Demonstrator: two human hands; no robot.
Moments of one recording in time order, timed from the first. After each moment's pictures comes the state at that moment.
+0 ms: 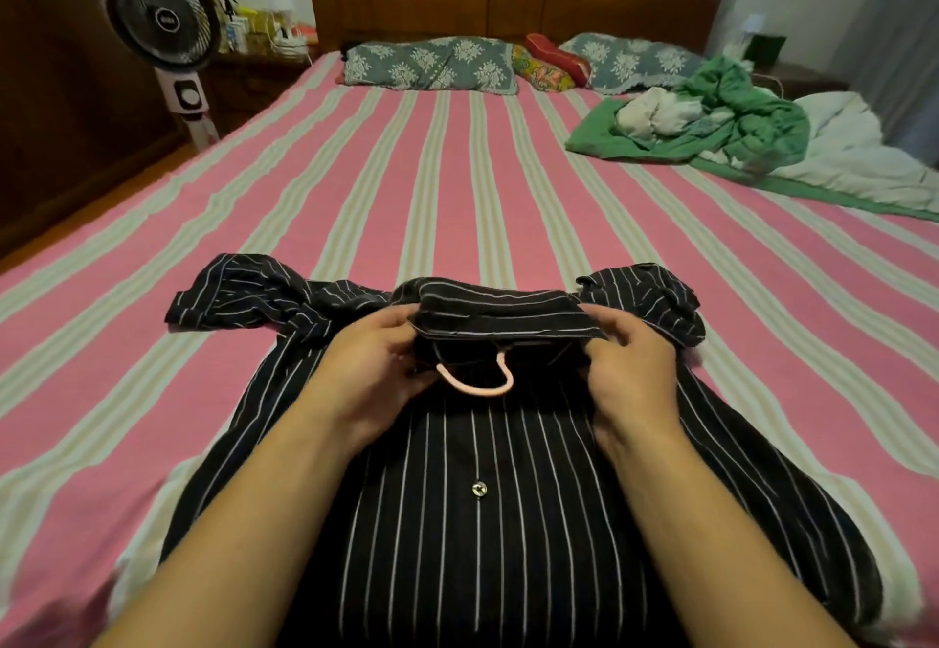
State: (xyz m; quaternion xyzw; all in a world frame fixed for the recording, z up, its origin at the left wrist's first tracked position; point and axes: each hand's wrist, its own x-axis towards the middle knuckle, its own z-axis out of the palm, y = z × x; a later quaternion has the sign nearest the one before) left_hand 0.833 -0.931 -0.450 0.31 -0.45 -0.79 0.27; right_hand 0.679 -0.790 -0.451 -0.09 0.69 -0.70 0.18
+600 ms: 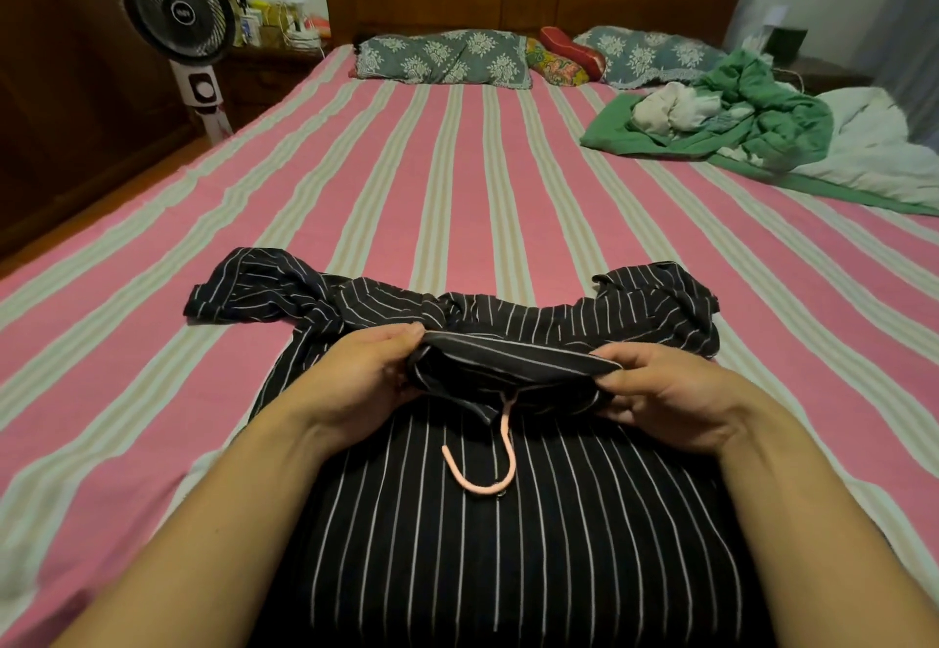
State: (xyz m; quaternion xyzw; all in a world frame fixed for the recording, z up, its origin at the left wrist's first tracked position) left_hand 0.860 -0.956 -0.468 0.26 -0.56 -0.76 0.17; right_hand 0.630 -0.759 -0.450 -0.25 0.59 -0.54 0.55
